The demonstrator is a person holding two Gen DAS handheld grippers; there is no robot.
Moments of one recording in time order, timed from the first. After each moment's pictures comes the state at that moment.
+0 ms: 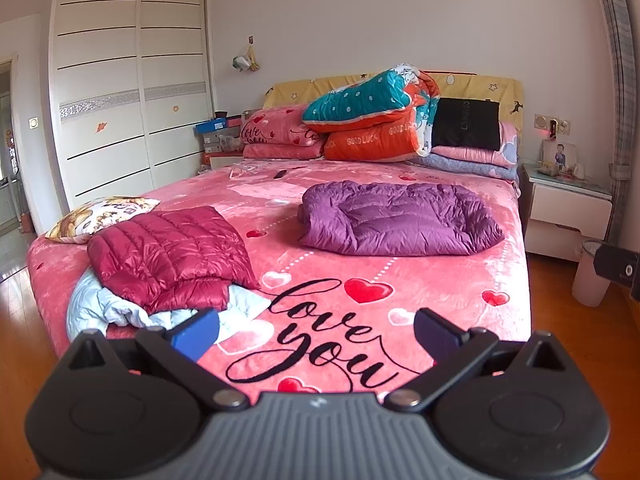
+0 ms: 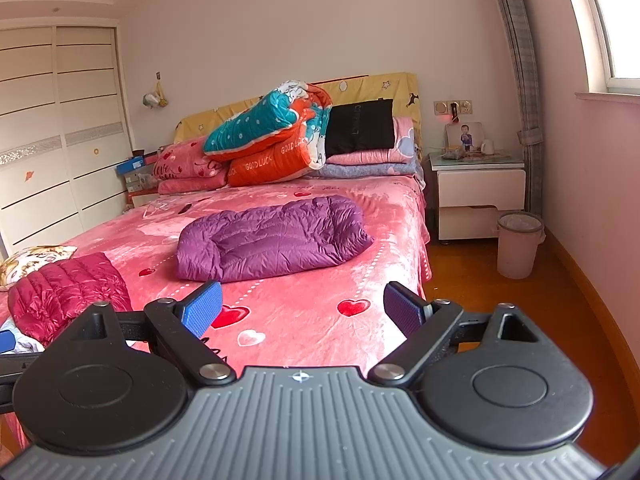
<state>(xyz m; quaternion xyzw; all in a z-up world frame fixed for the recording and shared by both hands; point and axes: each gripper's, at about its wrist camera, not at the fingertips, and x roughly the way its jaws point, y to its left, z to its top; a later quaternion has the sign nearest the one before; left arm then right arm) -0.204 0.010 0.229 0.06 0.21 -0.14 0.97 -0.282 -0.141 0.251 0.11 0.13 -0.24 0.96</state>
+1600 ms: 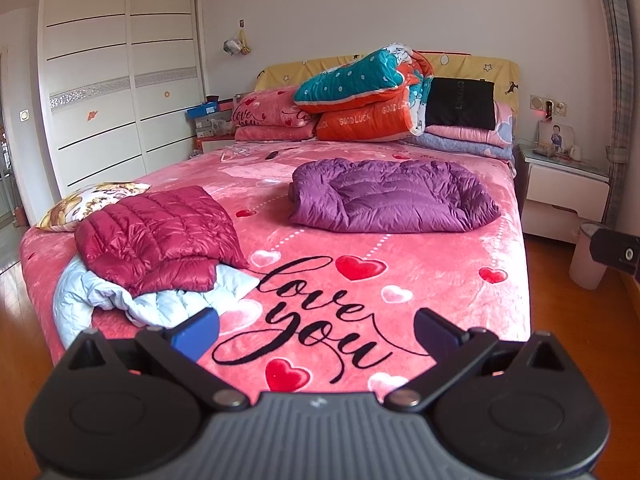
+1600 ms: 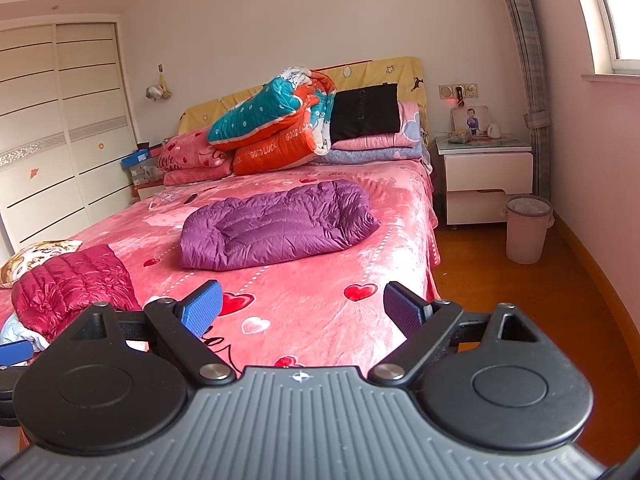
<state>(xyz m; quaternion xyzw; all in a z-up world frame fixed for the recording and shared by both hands) -0.195 -0.001 0.208 0.07 0.24 -0.15 0.96 -0.276 -0.148 0.239 0.12 0.14 -0.22 0.96</state>
